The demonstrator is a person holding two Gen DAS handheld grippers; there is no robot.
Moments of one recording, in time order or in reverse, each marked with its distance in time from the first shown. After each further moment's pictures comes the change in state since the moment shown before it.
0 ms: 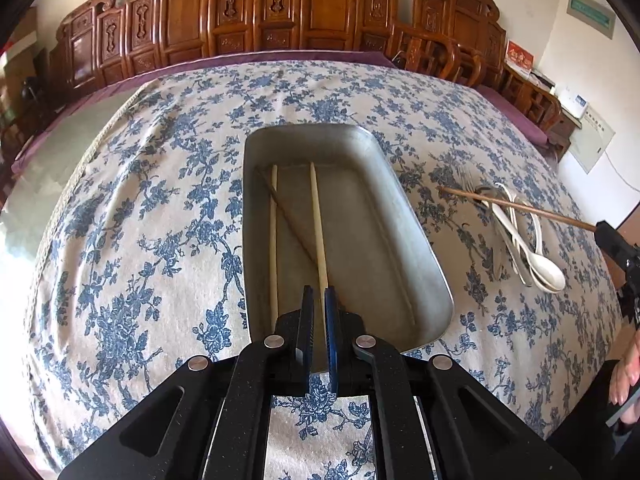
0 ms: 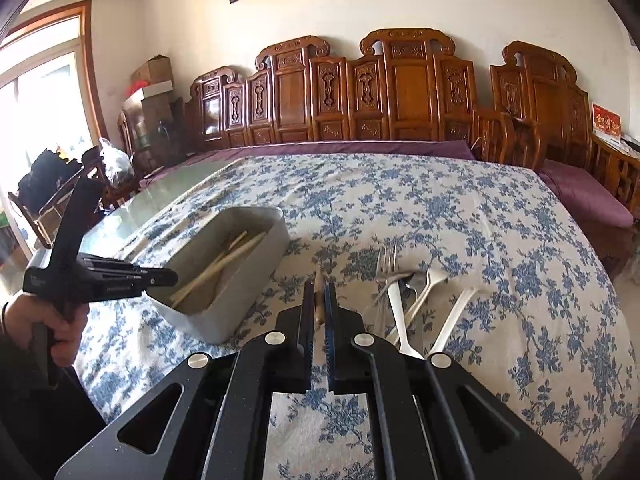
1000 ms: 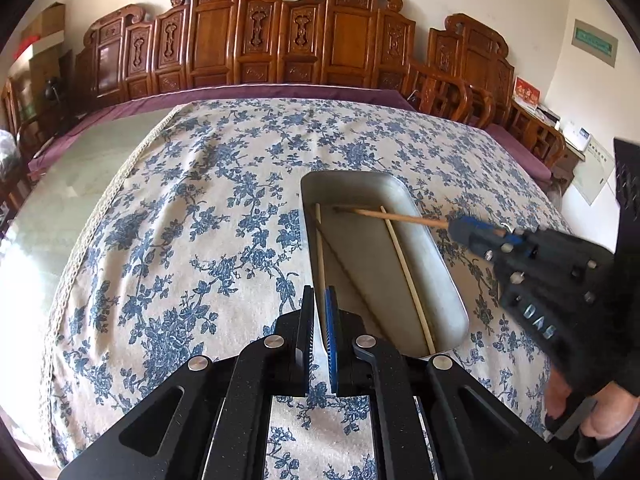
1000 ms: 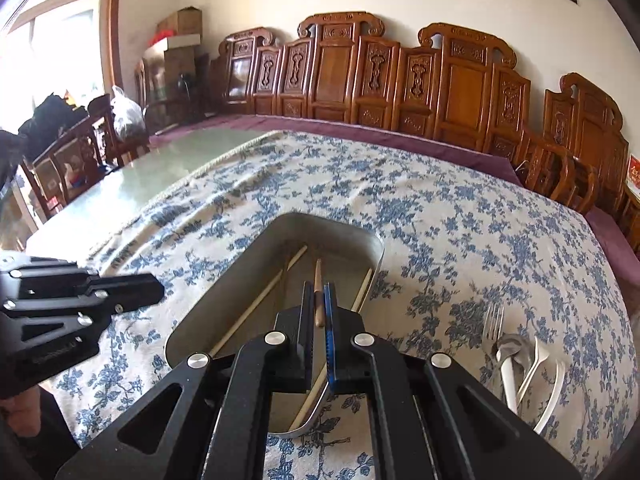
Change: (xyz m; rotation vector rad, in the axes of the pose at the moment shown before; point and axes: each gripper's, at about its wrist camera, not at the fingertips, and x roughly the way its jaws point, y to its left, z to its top) left arm -0.039 0.035 0.000 -0.051 -0.120 0.022; right arm 0.116 0.119 0.035 -0.155 0.116 -0.011
